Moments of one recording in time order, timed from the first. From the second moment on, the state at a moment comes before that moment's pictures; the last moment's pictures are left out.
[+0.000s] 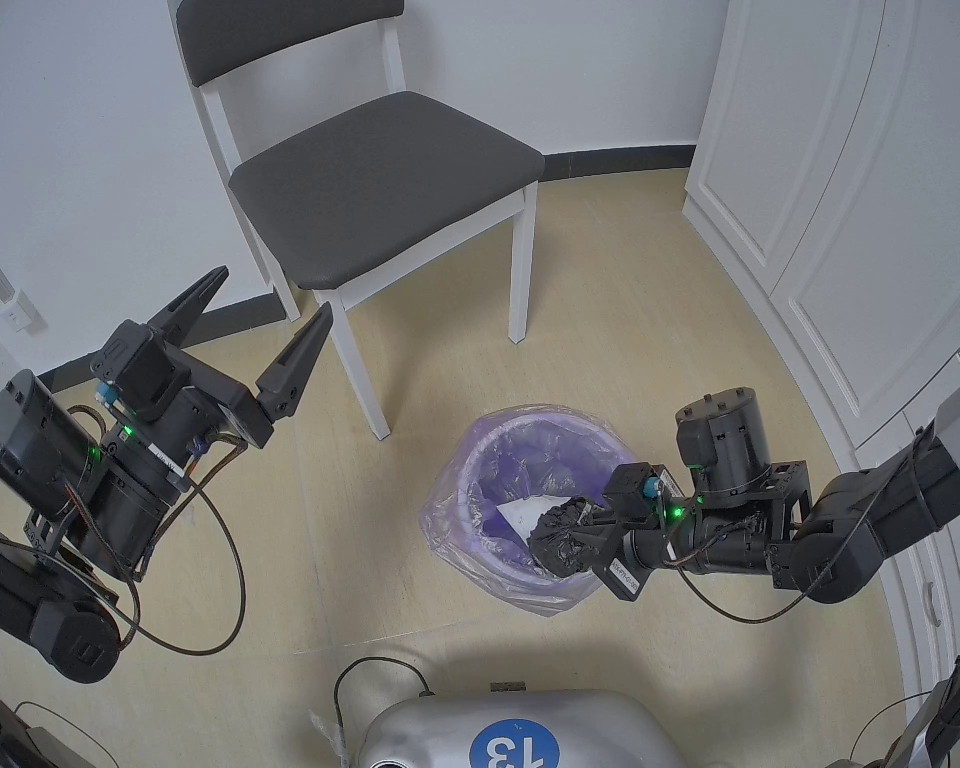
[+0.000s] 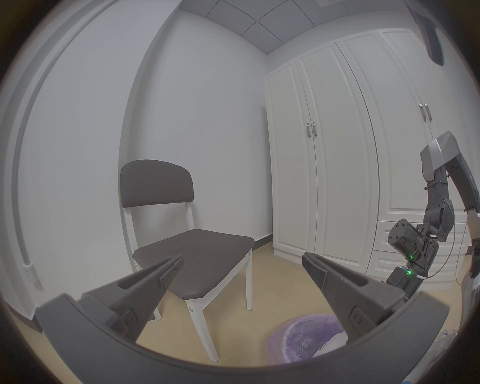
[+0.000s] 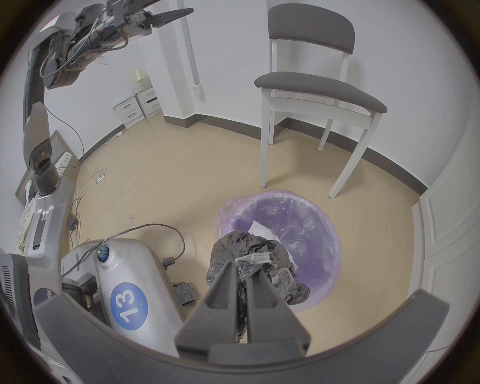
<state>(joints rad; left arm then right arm) -0.42 1.58 -0.42 -1.55 -0.07 0.24 0.64 1.88 -0.84 -0.45 0.05 -0.40</state>
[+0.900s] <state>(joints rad) -0.42 1.59 -0.42 -1.55 -0.07 0.24 0.59 1.97 -0.97 -0.42 0.05 -0.39</state>
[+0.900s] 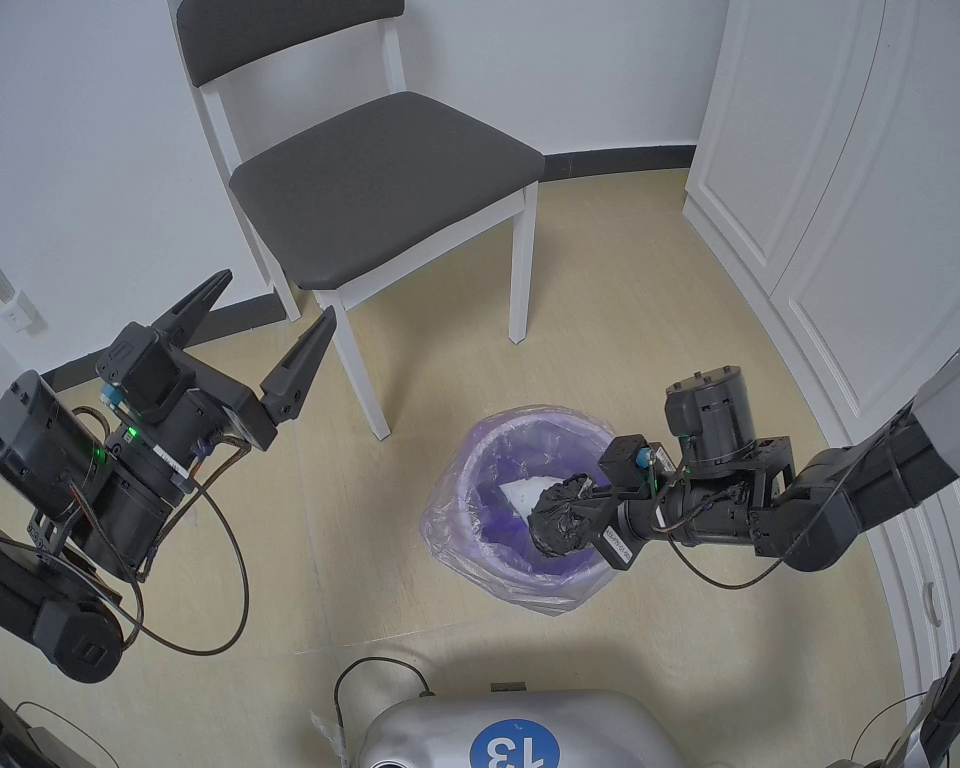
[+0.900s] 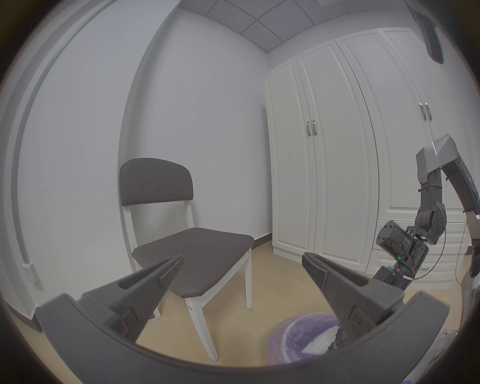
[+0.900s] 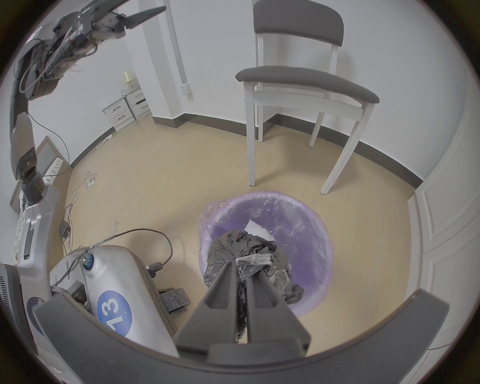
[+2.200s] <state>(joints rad) -0.39 1.63 -0.42 -1.55 -0.10 0.24 0.52 2.31 -1.24 -0.40 0.10 -0.39</state>
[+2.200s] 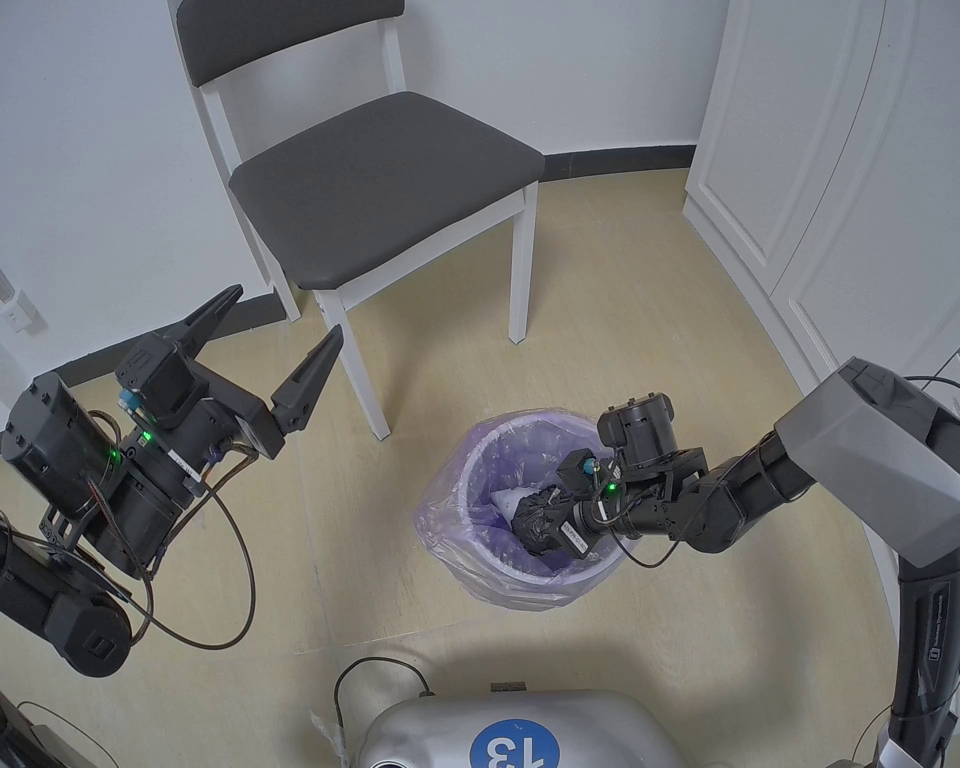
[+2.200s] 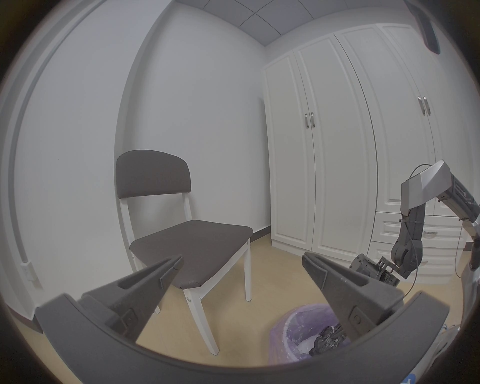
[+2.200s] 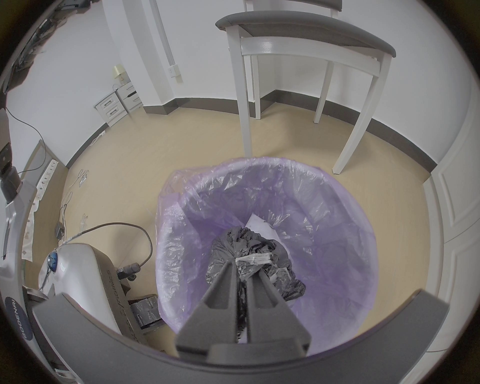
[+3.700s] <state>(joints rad) -0.40 1.66 -0.42 -1.55 -0.10 0.24 0.53 2.20 -1.20 -0.39 0.09 -0.39</state>
